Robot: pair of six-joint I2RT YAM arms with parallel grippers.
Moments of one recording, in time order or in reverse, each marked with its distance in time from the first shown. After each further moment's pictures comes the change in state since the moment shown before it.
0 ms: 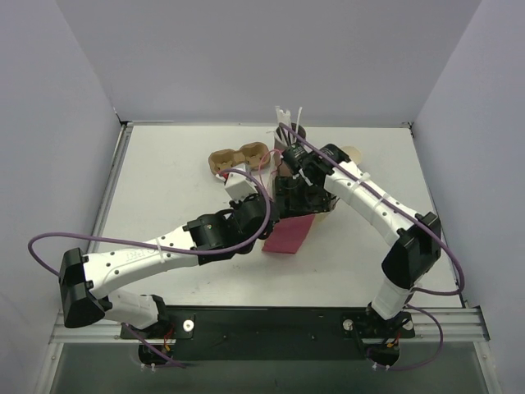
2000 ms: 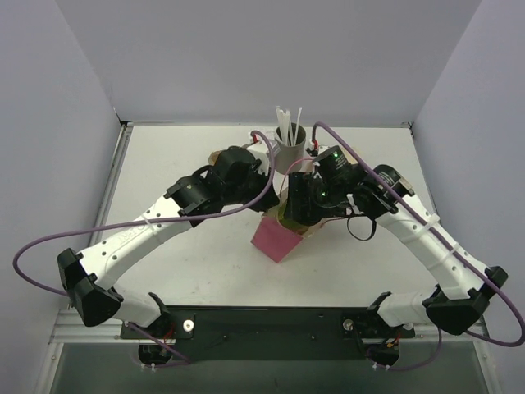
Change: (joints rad) left arm 0.315 0.076 0.284 -0.183 0.863 0.722; right arm 0.075 -0.397 -0.051 0.080 0.002 -0.040
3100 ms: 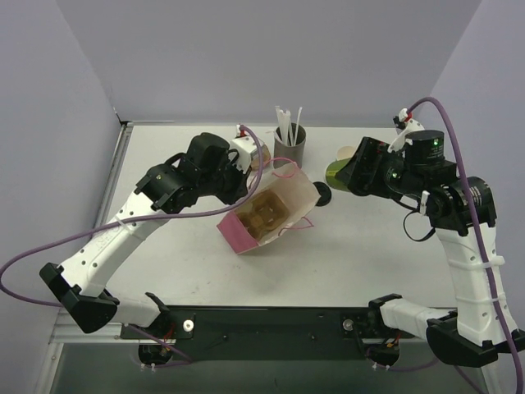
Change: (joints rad) left arm 0.124 -0.069 0.068 -0.247 -0.014 0.377; right arm -0.444 -0.156 0.120 -0.020 -0.073 -0.076
